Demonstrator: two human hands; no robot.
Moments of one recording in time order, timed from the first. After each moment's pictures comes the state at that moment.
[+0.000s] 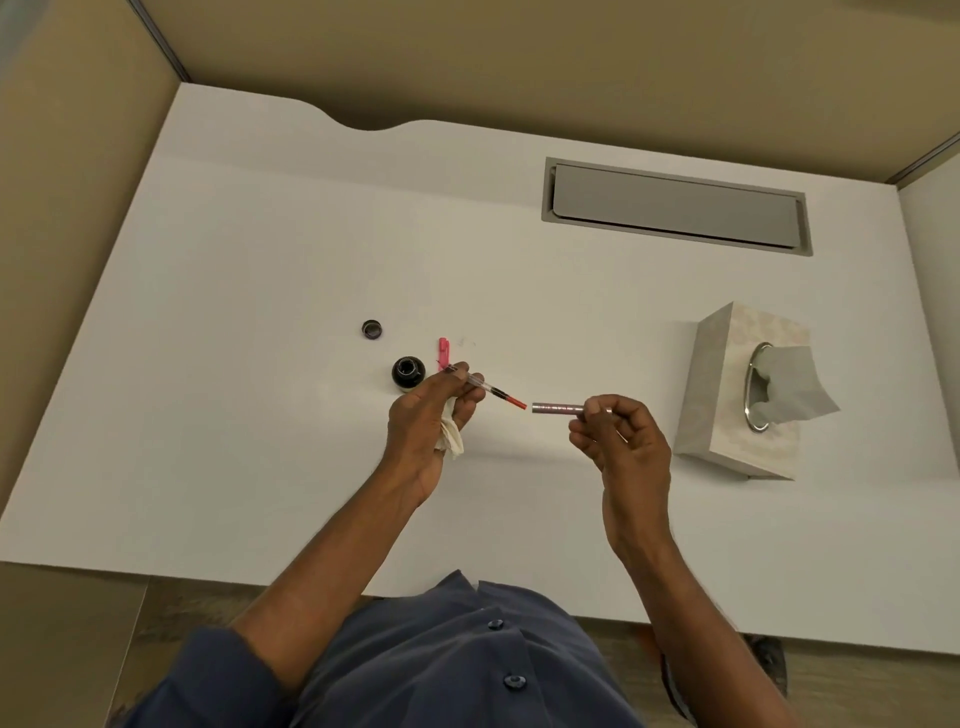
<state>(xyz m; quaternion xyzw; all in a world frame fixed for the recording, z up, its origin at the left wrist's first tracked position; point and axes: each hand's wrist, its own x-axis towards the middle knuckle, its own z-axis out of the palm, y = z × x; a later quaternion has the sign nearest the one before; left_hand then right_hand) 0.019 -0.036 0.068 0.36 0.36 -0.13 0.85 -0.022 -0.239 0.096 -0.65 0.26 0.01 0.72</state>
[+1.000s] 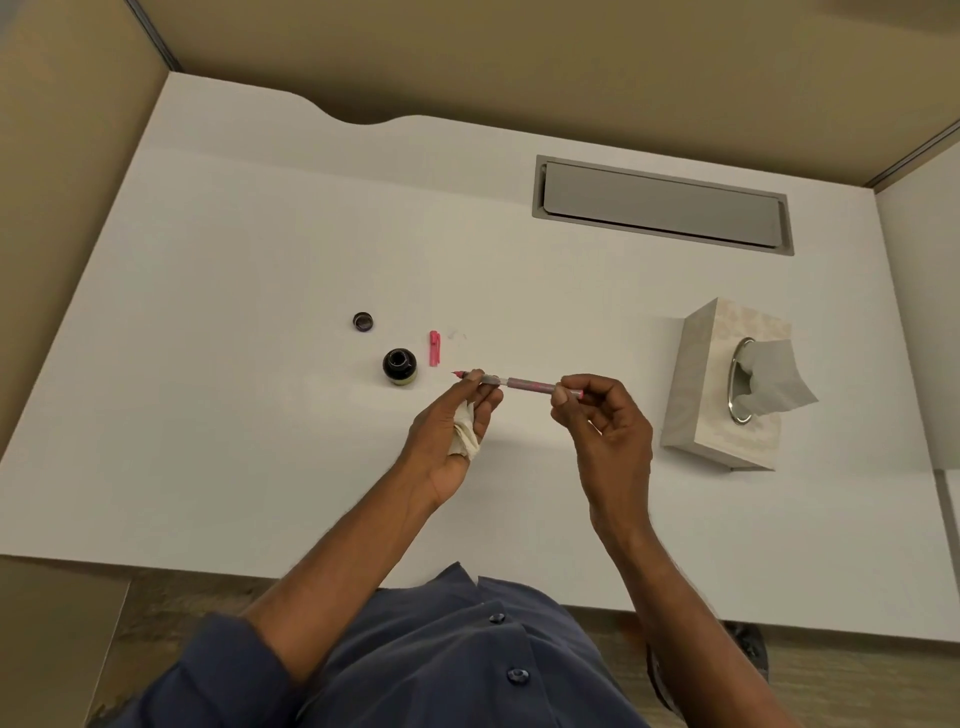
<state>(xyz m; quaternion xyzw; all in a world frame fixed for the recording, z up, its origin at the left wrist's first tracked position) 0.007 -0.064 0.083 0.23 0.40 -0.19 0.87 -0.022 -0.229 0.109 -0.74 0.18 -0.02 0.65</state>
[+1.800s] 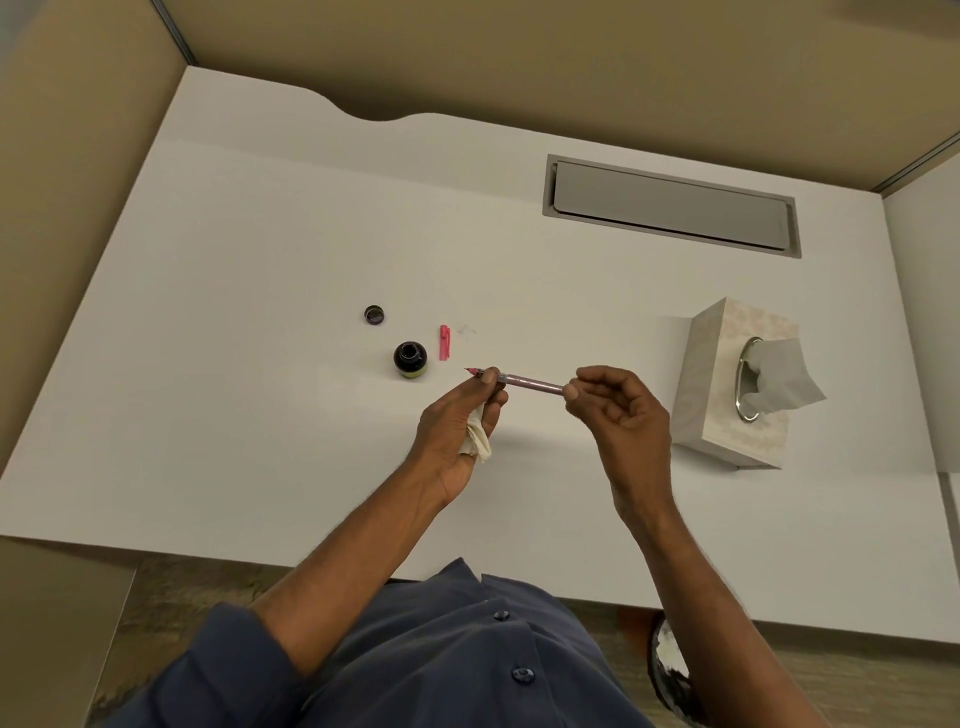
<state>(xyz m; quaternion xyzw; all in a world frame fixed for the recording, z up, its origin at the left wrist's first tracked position) -0.006 -0.058 0.078 0.28 0.37 -0.18 0.87 -0.016 -0.243 0.104 -0.73 0.18 0.03 0.66</state>
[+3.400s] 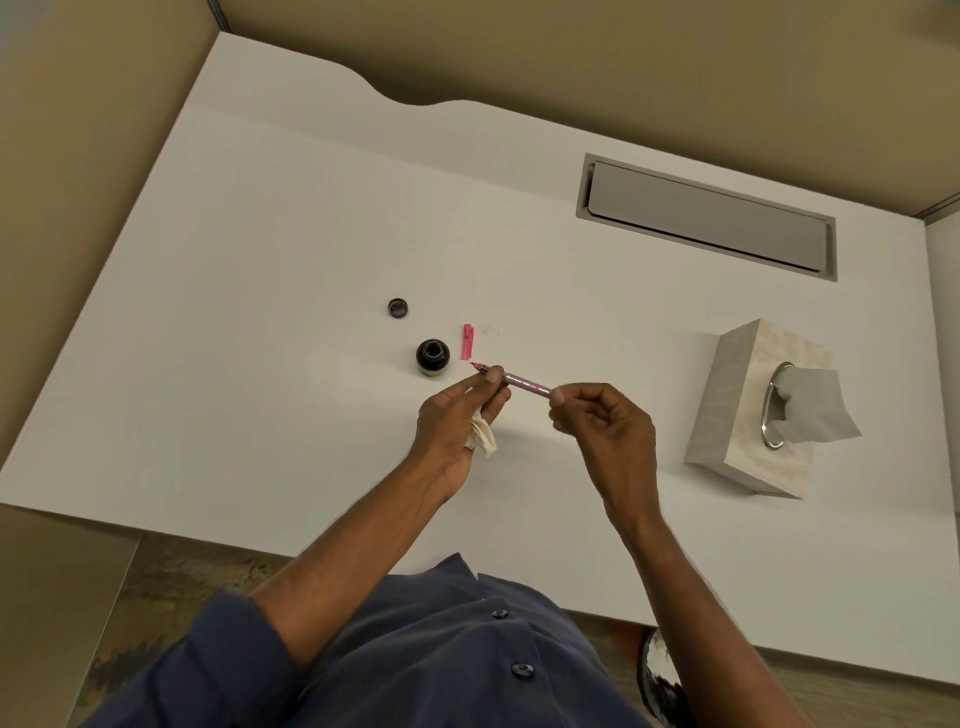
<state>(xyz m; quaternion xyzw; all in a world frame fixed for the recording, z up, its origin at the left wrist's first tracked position) 0.006 -0.034 0.060 0.29 0.38 -0.13 0.87 -0.003 -0.210 0.094 -0.77 0.16 0.08 0.61</state>
